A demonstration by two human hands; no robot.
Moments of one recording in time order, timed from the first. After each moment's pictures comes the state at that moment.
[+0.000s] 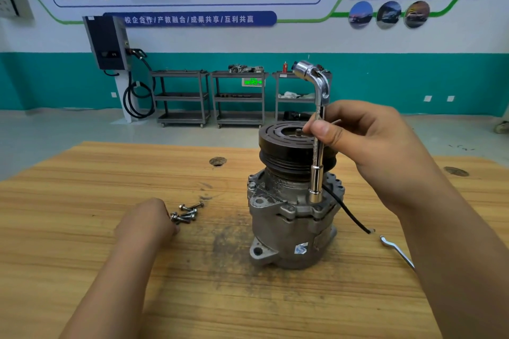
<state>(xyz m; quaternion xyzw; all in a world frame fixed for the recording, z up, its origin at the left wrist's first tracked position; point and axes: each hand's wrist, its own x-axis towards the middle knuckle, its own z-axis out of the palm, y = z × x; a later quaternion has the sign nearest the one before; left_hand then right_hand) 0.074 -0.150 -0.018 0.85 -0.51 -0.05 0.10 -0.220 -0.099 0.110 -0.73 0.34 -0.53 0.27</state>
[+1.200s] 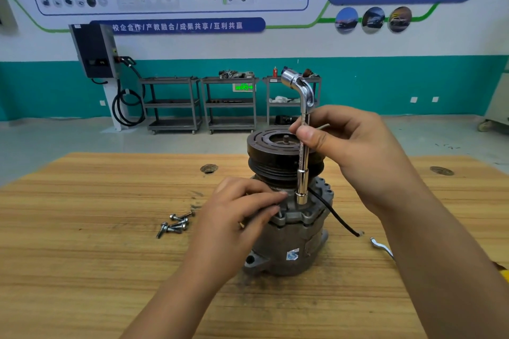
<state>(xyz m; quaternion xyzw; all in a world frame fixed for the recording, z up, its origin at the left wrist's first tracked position) -0.048 -0.092 0.025 0.37 -0.77 0.01 0.52 -0.220 -0.103 0.107 -0.71 0.33 -0.56 0.28</state>
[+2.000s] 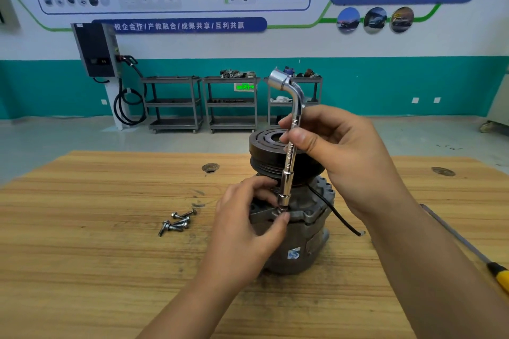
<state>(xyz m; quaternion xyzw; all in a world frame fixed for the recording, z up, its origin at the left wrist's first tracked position) -0.064 -0.085 0.015 0.45 -0.70 -0.13 0.54 -0.206 -0.101 0.103 -0.71 0.25 -0.59 0.30</state>
